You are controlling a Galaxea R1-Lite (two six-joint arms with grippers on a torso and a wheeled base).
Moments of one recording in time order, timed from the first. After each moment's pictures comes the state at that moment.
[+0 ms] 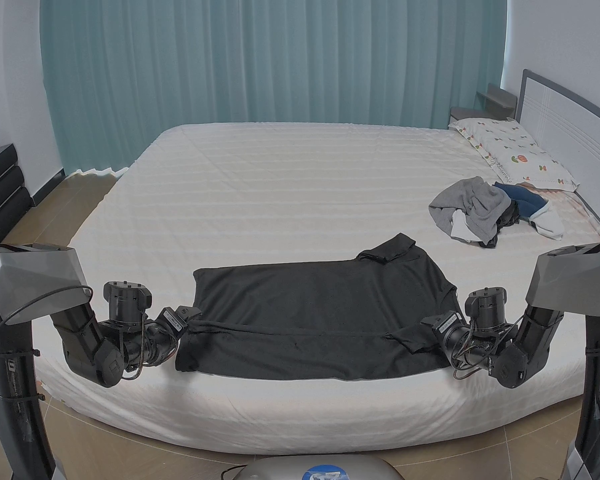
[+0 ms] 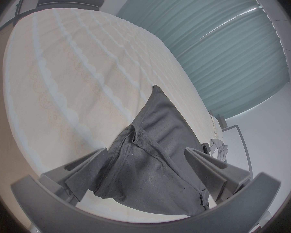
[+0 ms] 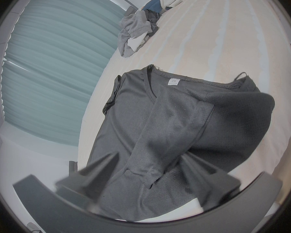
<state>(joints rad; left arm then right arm) -0.13 2.27 -0.62 -1.03 -0.10 -0.95 0.27 2.34 -0.62 -1.11 -0.04 1.13</state>
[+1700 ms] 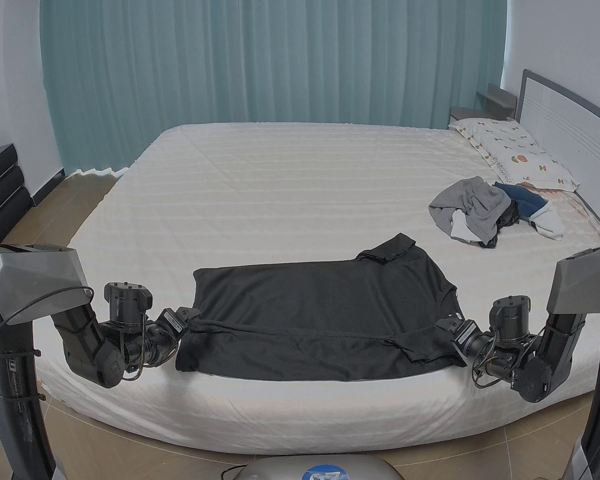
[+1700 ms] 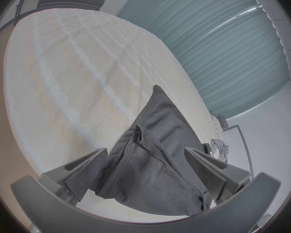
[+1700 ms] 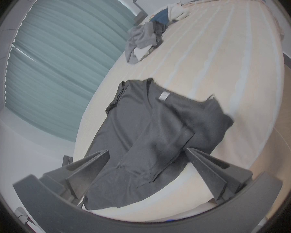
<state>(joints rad) -0.14 2.27 -0.62 -1.03 -0.10 -0.95 0.21 2.23 -0.40 -1.26 -0.06 0.99</state>
